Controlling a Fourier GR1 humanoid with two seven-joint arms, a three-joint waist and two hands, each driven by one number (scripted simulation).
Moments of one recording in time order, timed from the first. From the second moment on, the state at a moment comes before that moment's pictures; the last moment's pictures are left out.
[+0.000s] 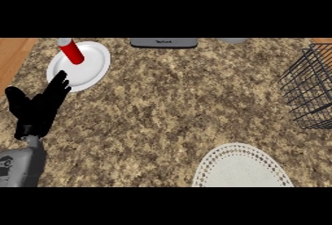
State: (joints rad) left arm -0.23 0.26 0.17 -1.40 0.05 -0.07 0.24; right arm 0.08 -0.81 -0.50 -2.04 -0.10 0.13 0.22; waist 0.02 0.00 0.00
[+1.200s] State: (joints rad) left arm -0.23 0.25 0.19 -1.38 0.04 -0.08 0.23; right arm -0.38 -0.74 -0.39 -1.17 0.12 0.10 -0.18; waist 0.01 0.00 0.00
